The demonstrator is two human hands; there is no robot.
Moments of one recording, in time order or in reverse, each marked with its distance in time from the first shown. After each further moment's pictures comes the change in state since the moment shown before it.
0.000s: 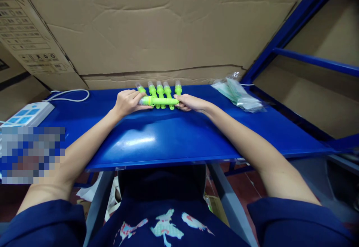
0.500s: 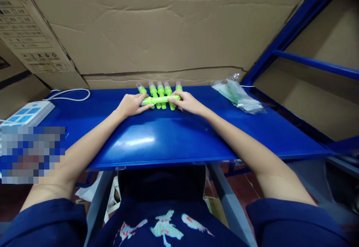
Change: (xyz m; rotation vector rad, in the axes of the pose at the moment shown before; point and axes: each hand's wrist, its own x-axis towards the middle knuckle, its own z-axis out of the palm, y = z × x) left_hand 0.003 0.013 -0.005 -0.017 -0.337 -0.122; right_hand 0.000 -0.002 0.014 -0.404 0.271 -0.382
